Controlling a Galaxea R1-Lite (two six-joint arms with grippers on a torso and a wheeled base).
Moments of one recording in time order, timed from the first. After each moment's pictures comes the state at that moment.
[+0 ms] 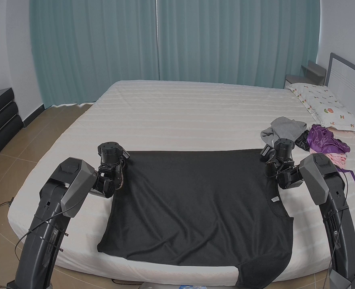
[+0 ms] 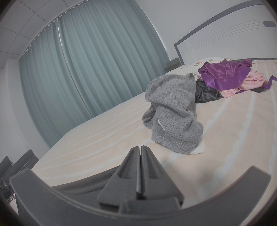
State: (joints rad) left arm -0.16 2.87 -1.87 -0.80 0.38 -0.66; right arm 0.03 2.89 -1.90 -0.80 -0.23 0.49
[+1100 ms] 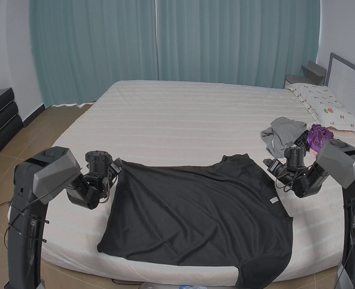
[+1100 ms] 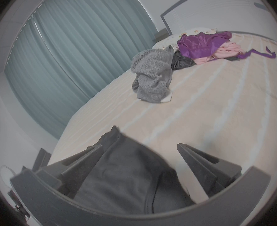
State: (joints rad) left arm -0.17 2.58 -1.26 -0.92 0.30 -0.77; right arm 0.05 2.55 -1.23 -0.84 -0.10 0.66
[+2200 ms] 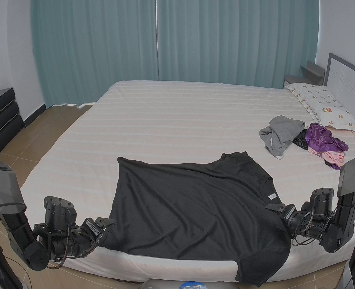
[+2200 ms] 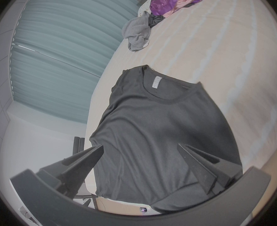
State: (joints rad) left arm -0.30 1.96 -0.13 -1.08 -0.06 -1.11; right arm 0.15 2.23 -0.14 -1.47 0.21 0.99
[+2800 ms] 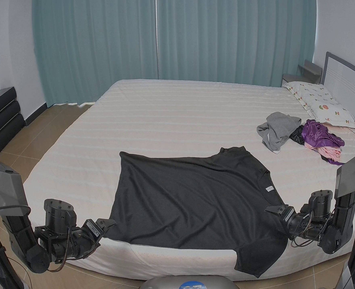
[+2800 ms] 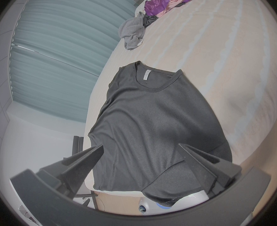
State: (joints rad) left arm -0.30 1.99 -0.09 -1.17 -0.06 -1.12; right arm 0.14 2.27 -0.13 -1.50 0.21 1.00
